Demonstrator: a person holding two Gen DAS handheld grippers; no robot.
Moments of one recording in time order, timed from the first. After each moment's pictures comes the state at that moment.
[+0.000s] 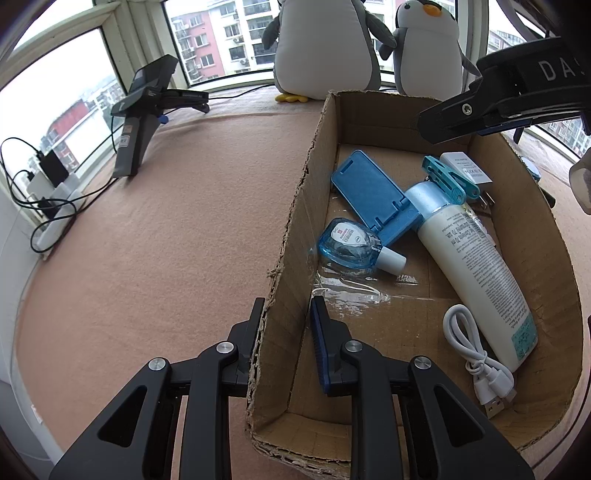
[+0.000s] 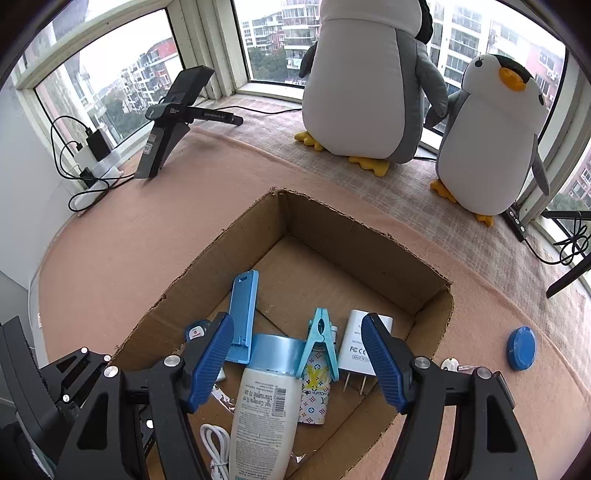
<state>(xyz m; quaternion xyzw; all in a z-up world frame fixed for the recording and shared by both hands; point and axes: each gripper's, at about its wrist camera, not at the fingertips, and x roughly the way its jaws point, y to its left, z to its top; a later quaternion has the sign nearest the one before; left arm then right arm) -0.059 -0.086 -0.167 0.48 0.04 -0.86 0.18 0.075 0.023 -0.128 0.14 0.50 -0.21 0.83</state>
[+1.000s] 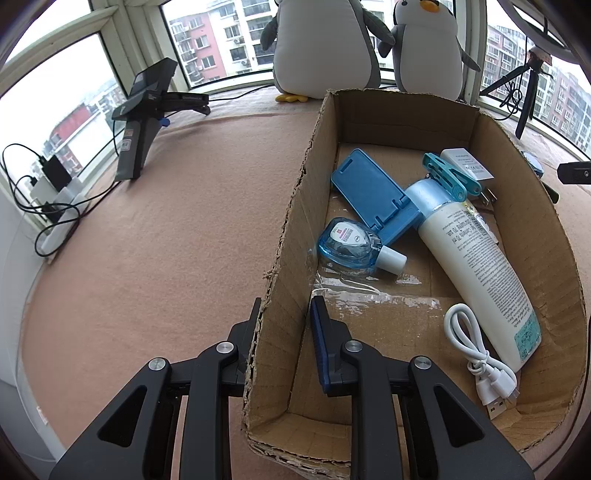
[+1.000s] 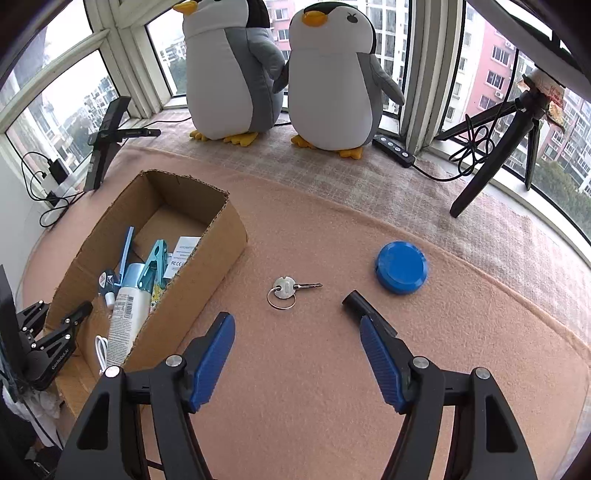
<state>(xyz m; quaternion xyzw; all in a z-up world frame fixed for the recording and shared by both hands) -0.059 -0.085 -0.168 0.48 0.04 -0.86 0.19 -0.069 -0.059 -0.129 0.18 0.49 -0.27 0.81</state>
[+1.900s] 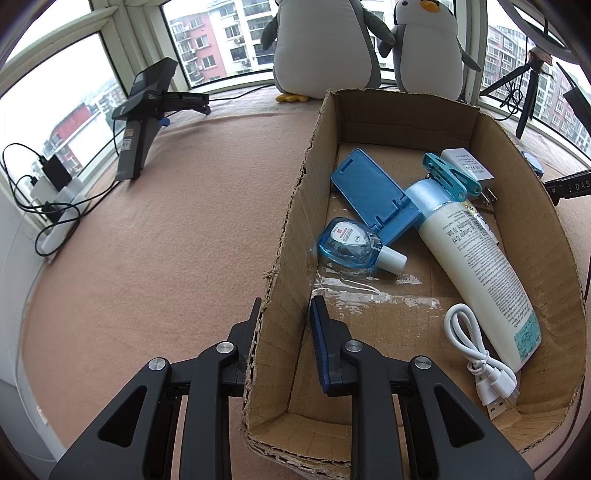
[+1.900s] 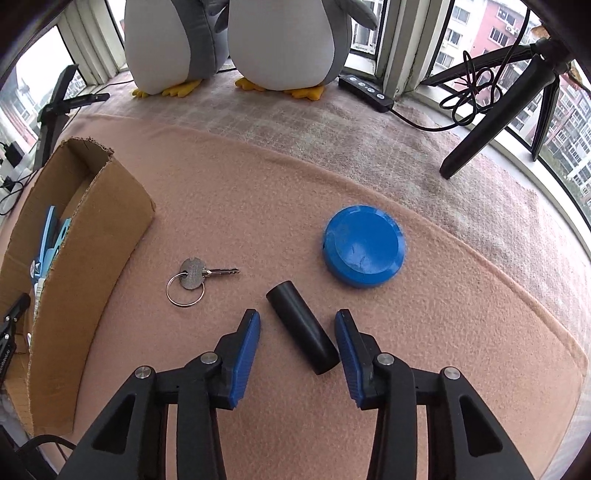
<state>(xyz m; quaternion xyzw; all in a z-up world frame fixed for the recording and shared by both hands) -0.059 -0.084 -0.168 0.48 0.04 -0.86 0.19 -0.067 -0.114 -0.183 0.18 0.56 -0.28 0.76</state>
